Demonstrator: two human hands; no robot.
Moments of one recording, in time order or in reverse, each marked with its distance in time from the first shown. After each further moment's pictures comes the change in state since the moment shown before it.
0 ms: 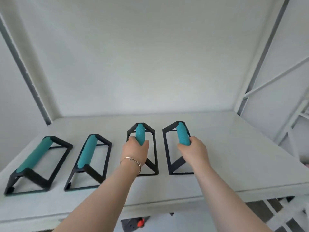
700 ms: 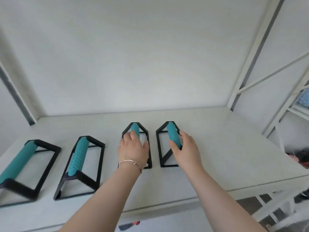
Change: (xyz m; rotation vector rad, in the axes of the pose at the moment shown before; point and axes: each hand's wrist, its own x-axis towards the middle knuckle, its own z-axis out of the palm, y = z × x) left_hand 0.012 -0.001 0.013 0.335 0.035 0.237; right_hand 0.001 0.006 0.021 -0.094 0.060 -0.239
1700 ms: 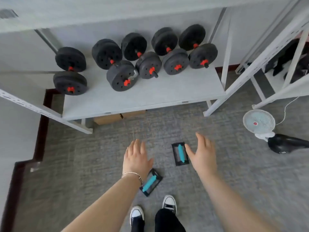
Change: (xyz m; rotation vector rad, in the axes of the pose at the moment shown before) left_hand -0.534 -0.129 0.217 0.419 -0.648 0.046; right_hand -0.471 0.363 -0.009 -0.365 -0.202 0.118
